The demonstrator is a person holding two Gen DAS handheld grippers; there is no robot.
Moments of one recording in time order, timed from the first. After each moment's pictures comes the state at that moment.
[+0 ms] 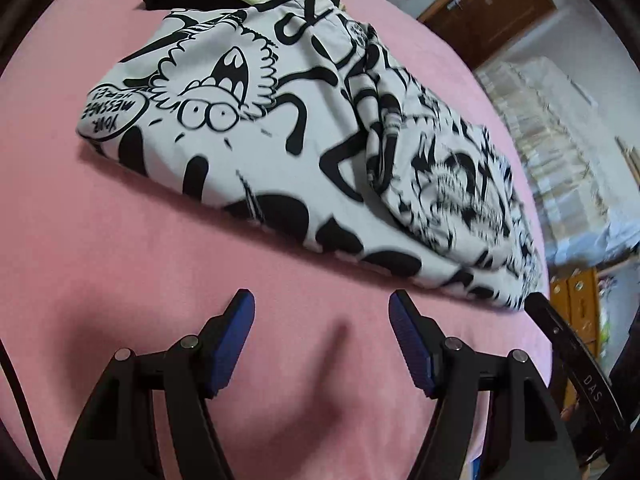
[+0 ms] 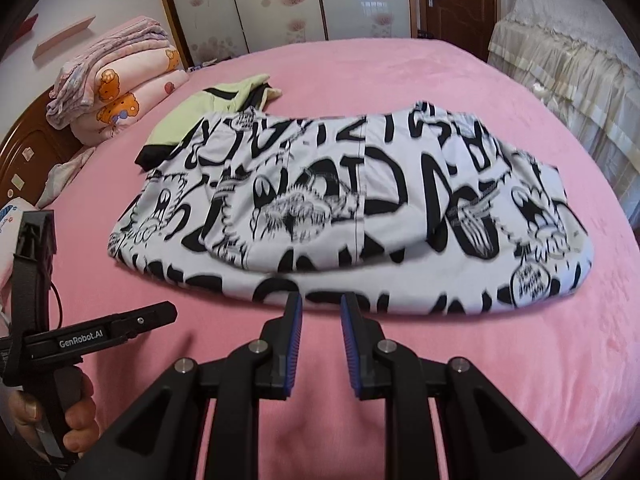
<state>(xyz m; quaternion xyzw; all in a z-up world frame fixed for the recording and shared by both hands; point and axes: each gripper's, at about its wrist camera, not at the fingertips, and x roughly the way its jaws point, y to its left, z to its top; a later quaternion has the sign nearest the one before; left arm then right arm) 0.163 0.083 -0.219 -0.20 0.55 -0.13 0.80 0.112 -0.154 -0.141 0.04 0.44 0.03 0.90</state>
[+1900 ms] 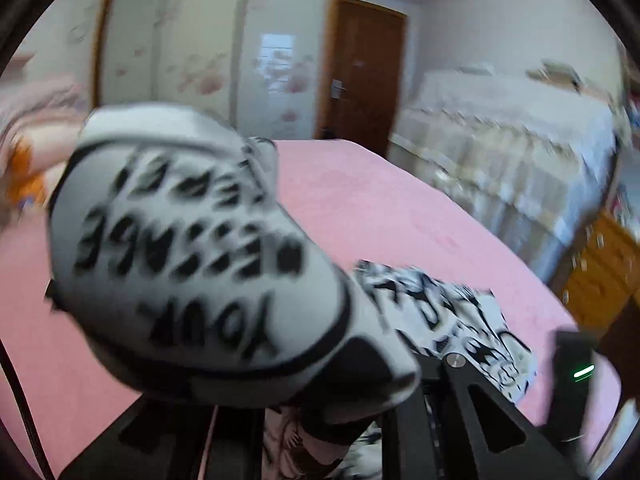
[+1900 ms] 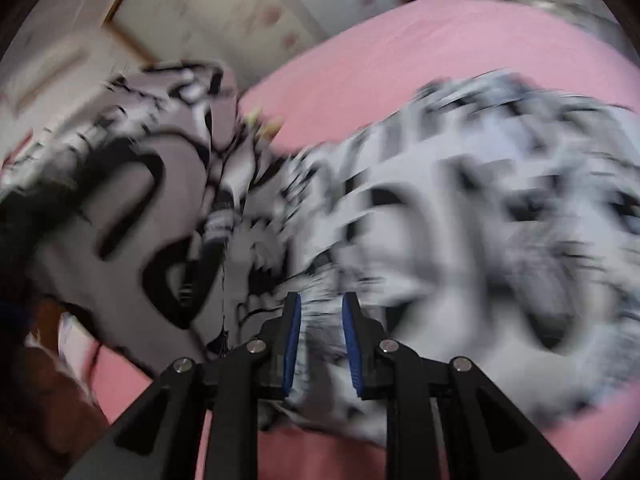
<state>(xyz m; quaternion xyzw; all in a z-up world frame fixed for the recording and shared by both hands) 0.216 -0.144 -0.078 0.05 0.28 -0.21 0.94 0.174 -0.273 -0.168 0.26 0.40 0.06 0.88</state>
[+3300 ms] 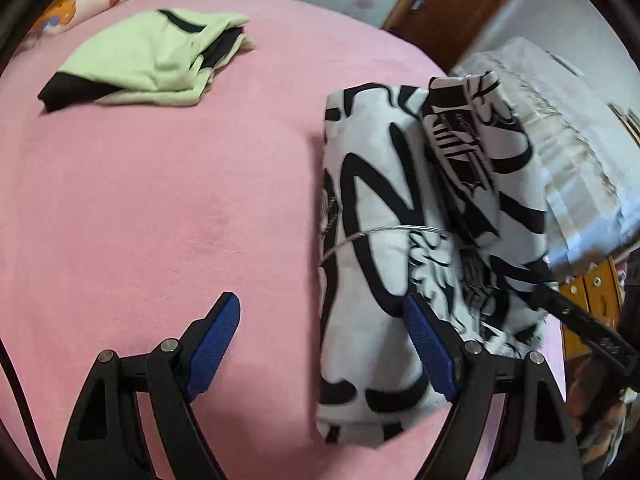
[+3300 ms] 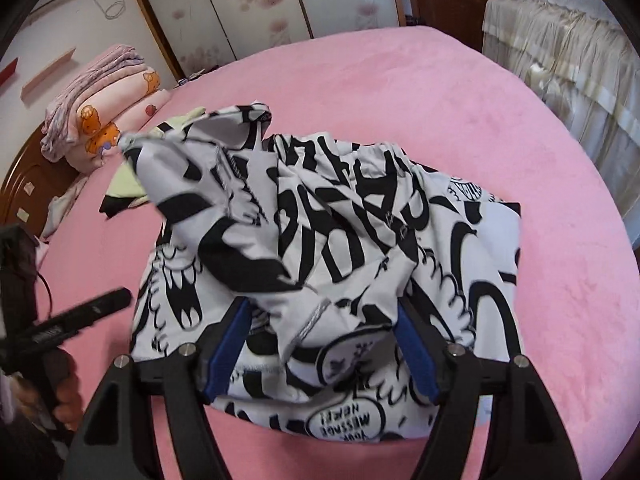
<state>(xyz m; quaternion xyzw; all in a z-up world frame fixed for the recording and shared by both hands) 0.240 -0.064 -0.168 -0.13 0.51 -0.14 0.84 0.207 -0.343 -0.136 0.09 0.47 0.06 0.88</state>
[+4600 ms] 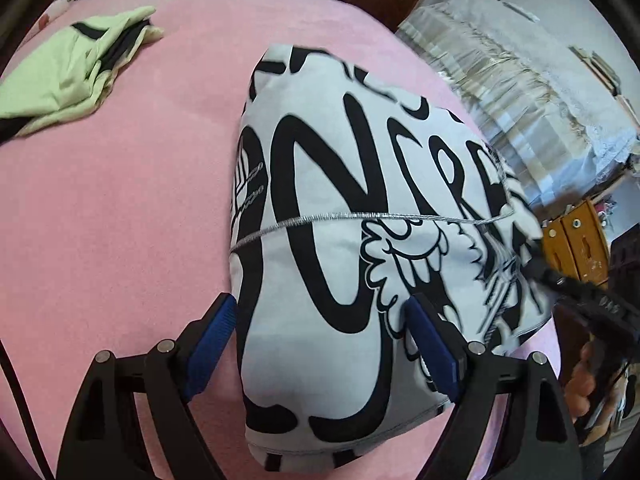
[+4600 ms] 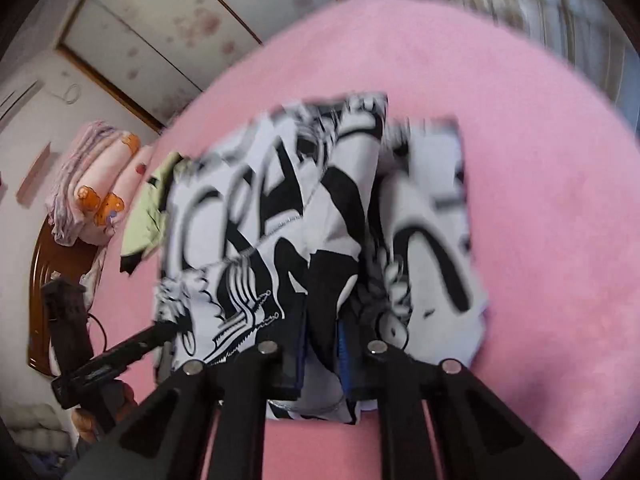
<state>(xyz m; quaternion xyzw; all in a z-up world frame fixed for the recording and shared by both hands) 0.238 -0.145 -0.157 -0.07 0.52 -0.24 0.81 0.153 -0.429 -0.136 0.25 0.44 0.04 0.87</state>
